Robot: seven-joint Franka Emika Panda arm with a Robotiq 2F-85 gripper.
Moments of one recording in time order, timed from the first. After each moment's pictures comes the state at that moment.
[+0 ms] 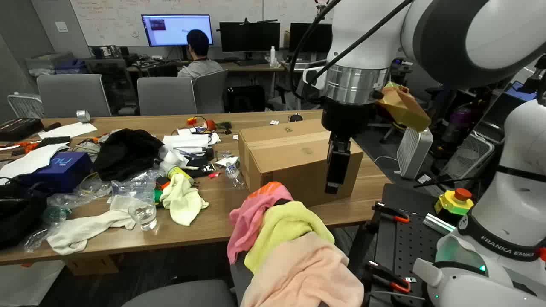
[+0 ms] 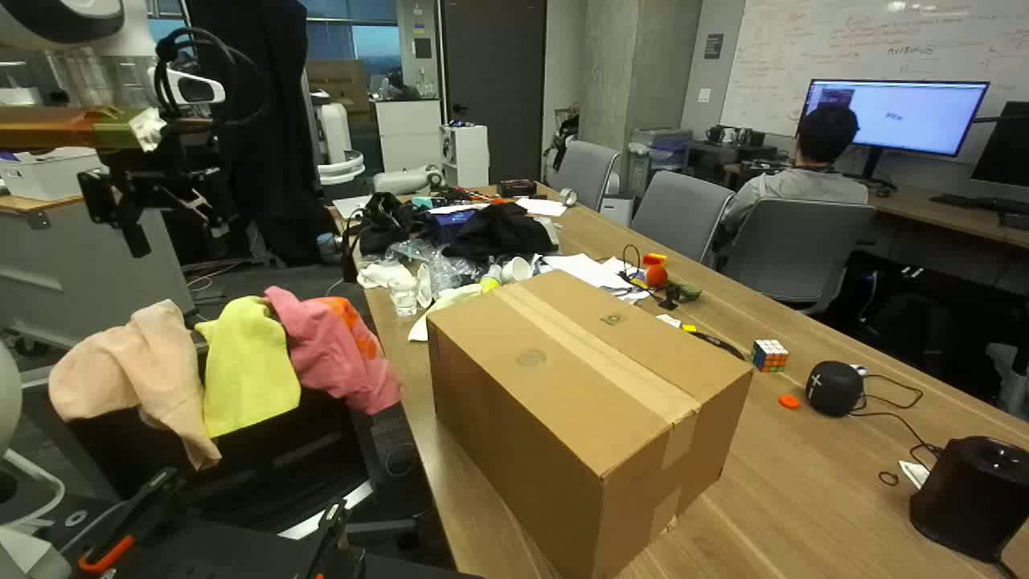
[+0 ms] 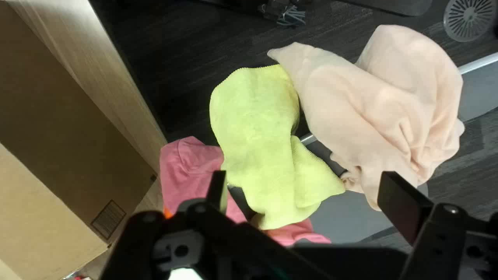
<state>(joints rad) 0.19 -0.48 0.23 -2.65 0.10 2.18 0.08</state>
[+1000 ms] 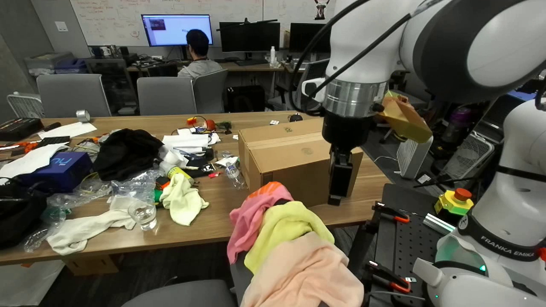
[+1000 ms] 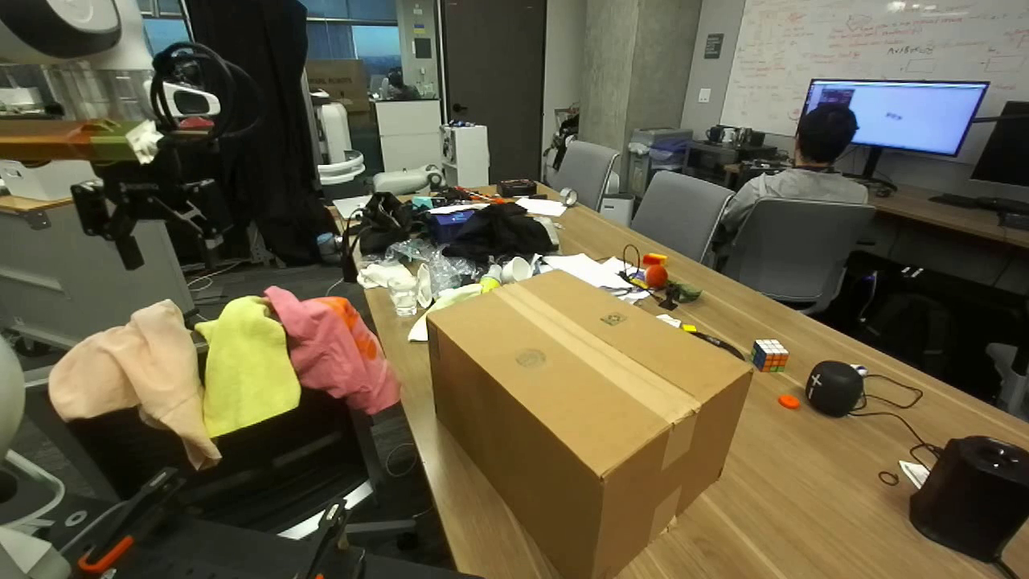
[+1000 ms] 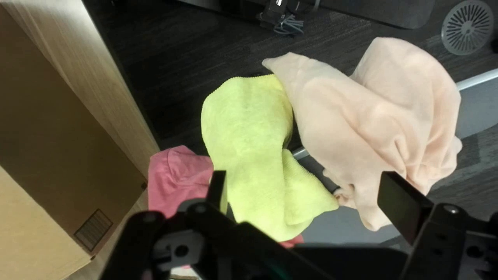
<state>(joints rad) 0.21 -0.46 0.24 -2.66 0.10 2.20 0.08</state>
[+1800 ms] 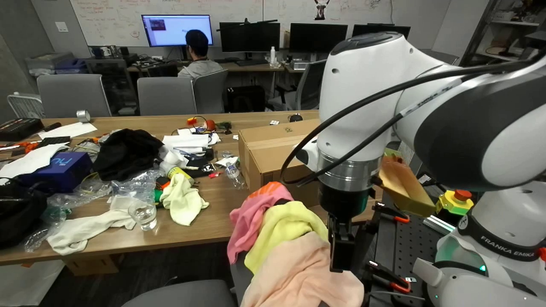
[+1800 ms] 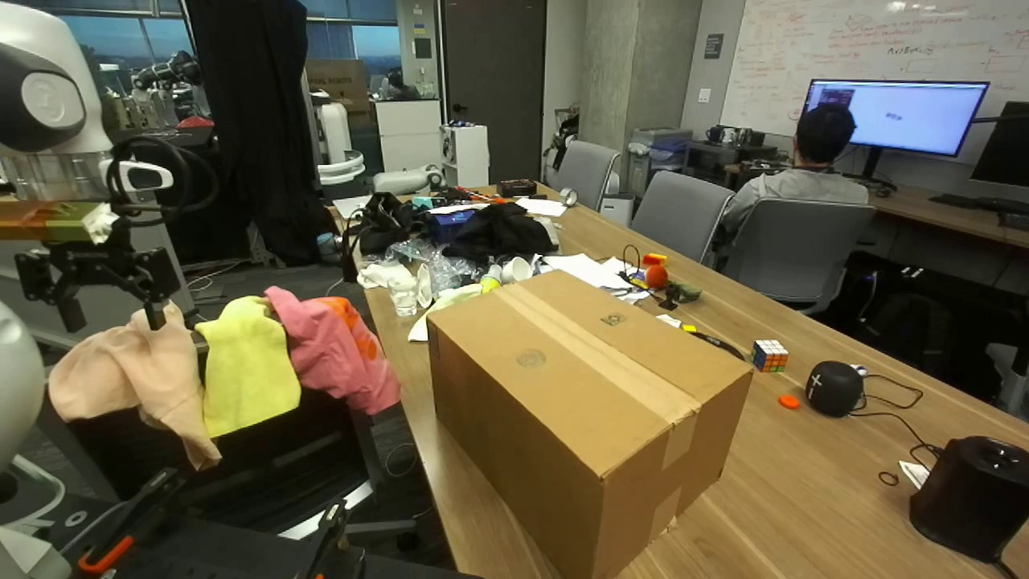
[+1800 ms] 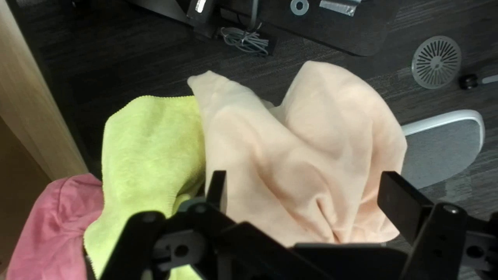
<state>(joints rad) 0.34 -0.25 0.32 -2.69 0.18 2.39 0.13</state>
